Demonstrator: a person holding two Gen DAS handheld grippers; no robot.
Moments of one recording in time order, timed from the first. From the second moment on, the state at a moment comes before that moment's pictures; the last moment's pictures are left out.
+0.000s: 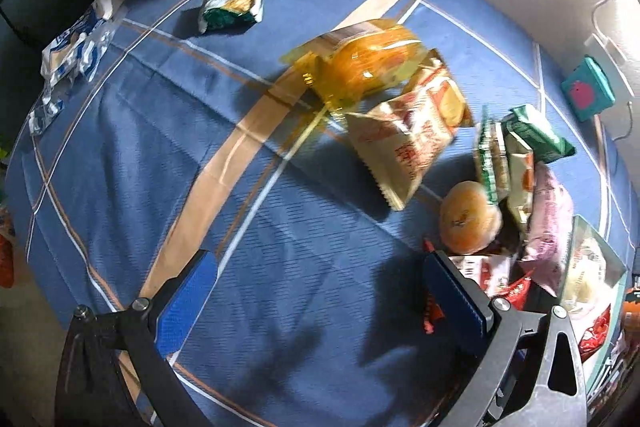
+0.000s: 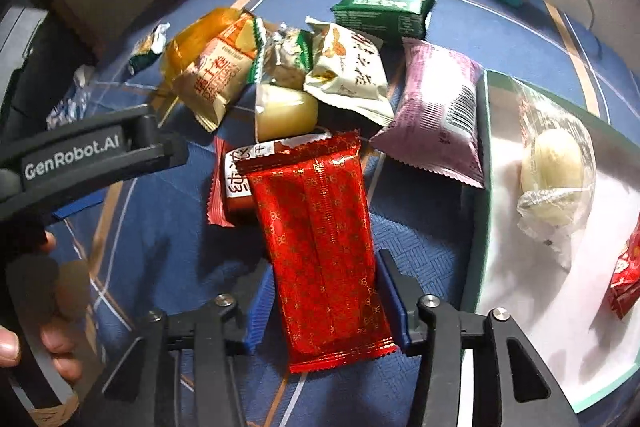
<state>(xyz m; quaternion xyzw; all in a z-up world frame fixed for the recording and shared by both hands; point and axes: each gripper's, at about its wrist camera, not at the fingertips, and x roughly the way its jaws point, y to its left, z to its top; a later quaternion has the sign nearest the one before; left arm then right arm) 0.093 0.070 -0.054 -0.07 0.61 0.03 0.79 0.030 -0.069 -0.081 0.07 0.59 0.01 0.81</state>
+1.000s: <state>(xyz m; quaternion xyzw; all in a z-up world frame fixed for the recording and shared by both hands) 0.099 -0.042 -0.075 -0.06 0.64 -0.08 0.76 -0.009 -0.195 -0.008 0.19 0.51 -0.12 0.83</state>
